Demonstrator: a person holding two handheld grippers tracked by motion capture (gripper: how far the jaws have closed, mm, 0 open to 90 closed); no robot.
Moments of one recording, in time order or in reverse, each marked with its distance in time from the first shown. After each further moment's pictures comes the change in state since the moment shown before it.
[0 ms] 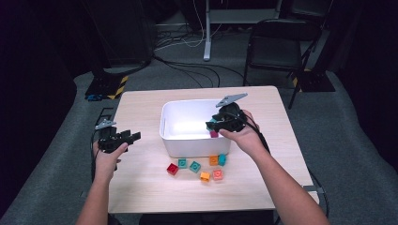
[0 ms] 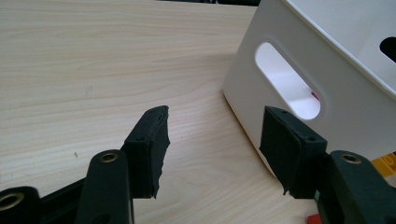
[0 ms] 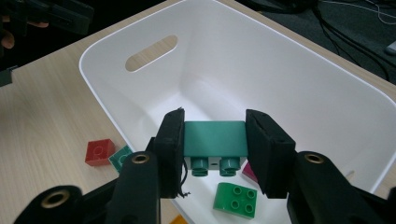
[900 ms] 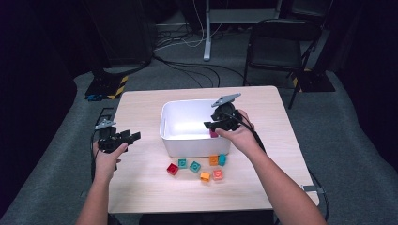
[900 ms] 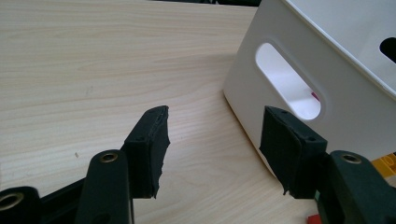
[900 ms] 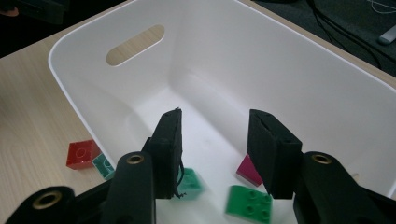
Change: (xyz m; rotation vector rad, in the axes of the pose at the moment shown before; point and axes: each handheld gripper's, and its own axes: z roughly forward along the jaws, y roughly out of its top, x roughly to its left) left arm 0.000 0.000 0.000 -0.005 0.001 -0.004; right arm -0.003 0.001 0.019 0.037 -0.034 0.004
